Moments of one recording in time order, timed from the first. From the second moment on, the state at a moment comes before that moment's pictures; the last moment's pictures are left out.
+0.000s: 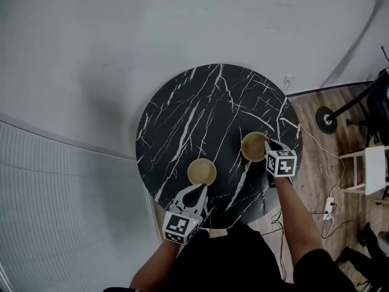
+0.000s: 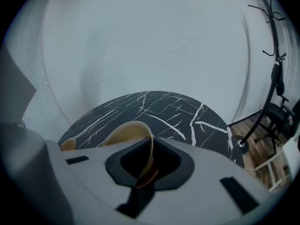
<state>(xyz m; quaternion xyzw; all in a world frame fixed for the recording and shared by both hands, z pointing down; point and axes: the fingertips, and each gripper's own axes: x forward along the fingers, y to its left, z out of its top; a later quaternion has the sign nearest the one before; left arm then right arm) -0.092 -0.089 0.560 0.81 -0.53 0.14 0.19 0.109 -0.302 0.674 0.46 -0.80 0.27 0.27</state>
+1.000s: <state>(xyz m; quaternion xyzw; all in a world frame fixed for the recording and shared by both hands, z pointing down) -0.093 -0.083 0.551 0.83 -0.52 0.13 0.18 0.084 -0.262 0.587 0.46 -0.84 0.13 0.25</state>
